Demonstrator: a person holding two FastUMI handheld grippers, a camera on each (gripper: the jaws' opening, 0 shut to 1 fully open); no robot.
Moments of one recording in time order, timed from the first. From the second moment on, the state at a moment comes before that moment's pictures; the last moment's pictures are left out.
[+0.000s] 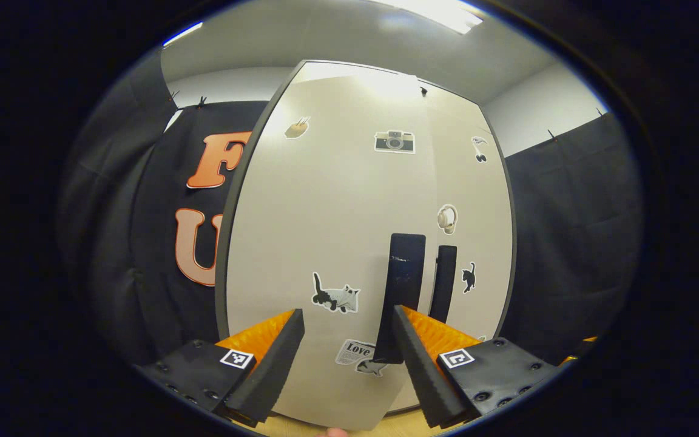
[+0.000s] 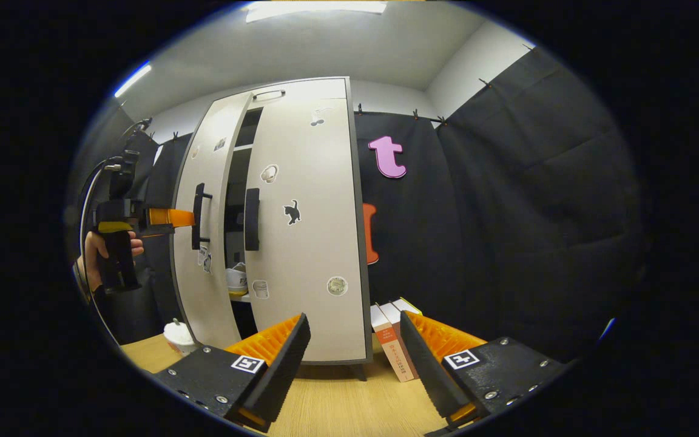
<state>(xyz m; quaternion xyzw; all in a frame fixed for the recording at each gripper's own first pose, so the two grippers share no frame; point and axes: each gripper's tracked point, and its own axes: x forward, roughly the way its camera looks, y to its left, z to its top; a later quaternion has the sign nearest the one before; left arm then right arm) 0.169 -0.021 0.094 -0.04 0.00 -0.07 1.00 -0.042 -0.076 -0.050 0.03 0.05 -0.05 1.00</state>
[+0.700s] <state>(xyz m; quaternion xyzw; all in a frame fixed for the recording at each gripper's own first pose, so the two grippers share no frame) 0.218 -0.033 0.085 -0.05 0.01 -0.07 1.00 -0.032 -0.075 -0.050 0.03 0.05 -0.05 1.00</state>
